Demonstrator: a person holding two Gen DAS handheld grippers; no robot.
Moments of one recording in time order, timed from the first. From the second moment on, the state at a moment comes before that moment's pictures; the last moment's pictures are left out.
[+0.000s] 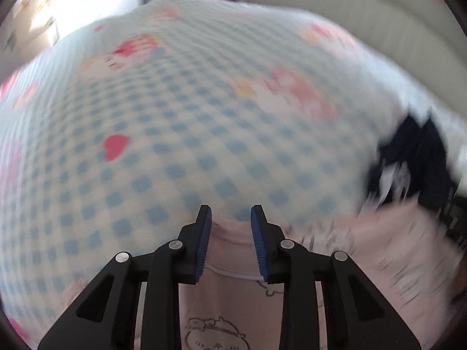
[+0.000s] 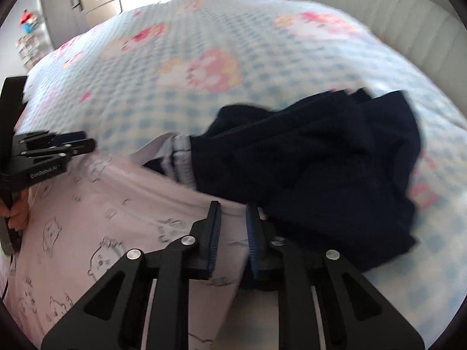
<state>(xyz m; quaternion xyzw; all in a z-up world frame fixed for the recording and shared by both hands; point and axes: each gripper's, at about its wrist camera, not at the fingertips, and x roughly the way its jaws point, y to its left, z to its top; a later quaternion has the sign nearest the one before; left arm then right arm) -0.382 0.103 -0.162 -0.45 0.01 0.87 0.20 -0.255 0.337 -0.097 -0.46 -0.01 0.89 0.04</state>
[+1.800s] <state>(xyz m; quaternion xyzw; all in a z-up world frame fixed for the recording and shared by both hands) 0.017 -0.104 -0.150 -0.46 -0.22 0.86 0.05 -0.022 0.281 -0.082 -0.51 0.13 0.84 -0.10</state>
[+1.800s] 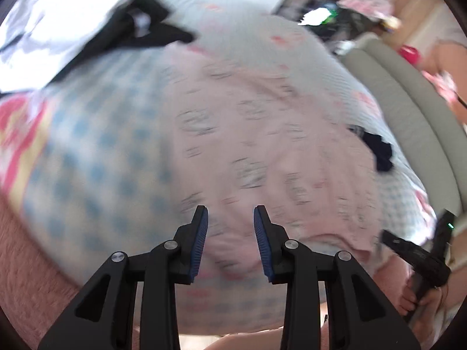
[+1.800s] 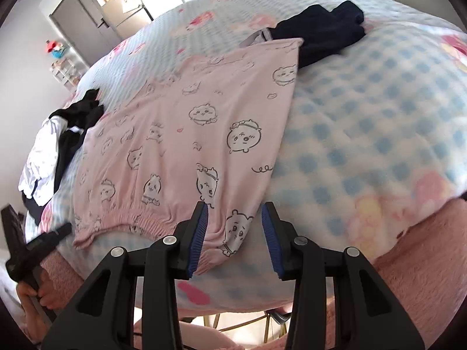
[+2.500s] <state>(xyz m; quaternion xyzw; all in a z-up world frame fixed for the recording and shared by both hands) 0.002 -0.158 -0.183 -0.49 -0.27 0.83 0.00 -0.031 0.272 -0.092 -0.53 0.09 0.83 -0.10</state>
